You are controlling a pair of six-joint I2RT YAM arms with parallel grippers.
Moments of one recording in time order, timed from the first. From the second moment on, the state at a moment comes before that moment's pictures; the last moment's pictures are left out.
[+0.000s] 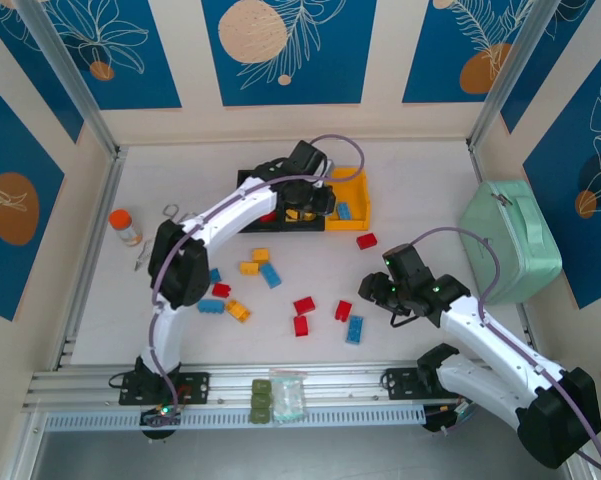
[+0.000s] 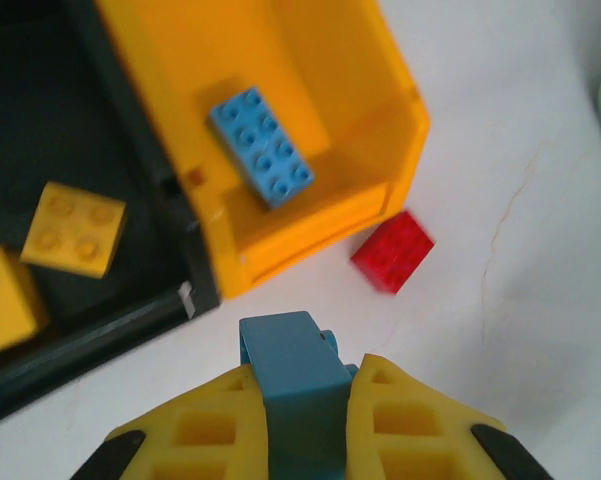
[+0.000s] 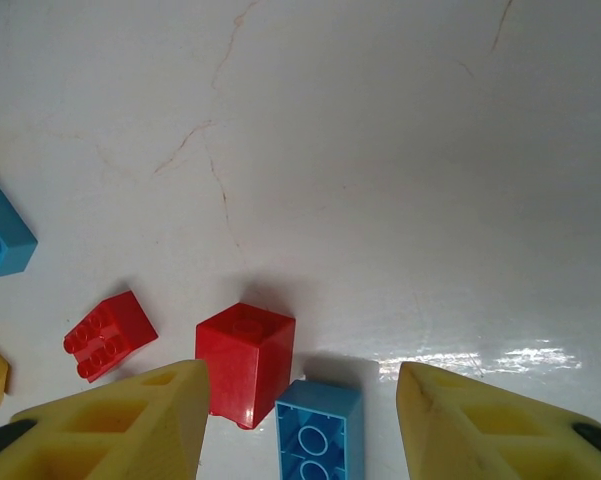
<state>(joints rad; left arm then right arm) -0.71 2.14 1.99 -0.75 0.21 -0.42 0.52 0.88 0.57 -0.74 -0.07 0.89</state>
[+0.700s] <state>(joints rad) -0.73 2.52 2.40 -0.73 0.23 -0.43 0.51 0.83 0.55 -0.76 -0.07 0.90</state>
